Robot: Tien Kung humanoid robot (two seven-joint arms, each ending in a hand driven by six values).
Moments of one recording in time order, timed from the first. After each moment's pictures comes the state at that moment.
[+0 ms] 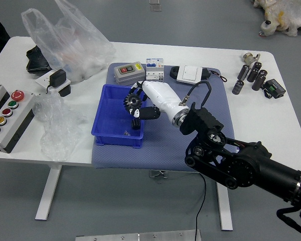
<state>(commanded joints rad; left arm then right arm) -0.07 0.14 -1.60 -0.18 1.81 0.10 0.18 0.73 -0.13 0.48 1.17 -1.76 -0.31 -0.23</state>
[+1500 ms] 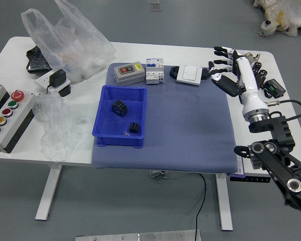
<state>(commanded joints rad) -0.08 0.13 -1.37 -0.19 1.60 0.10 0.06 0.26 -0.30 1.15 1.41 -1.25 -0.47 0.18</state>
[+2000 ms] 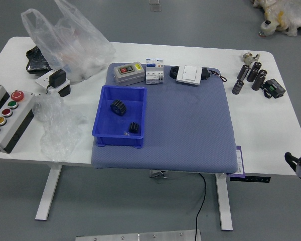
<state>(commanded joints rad) -0.09 0.16 -1.31 -0.18 1.59 0.09 0.05 0.08 -0.30 1.55 1.39 -0.92 -0.43 0.35</state>
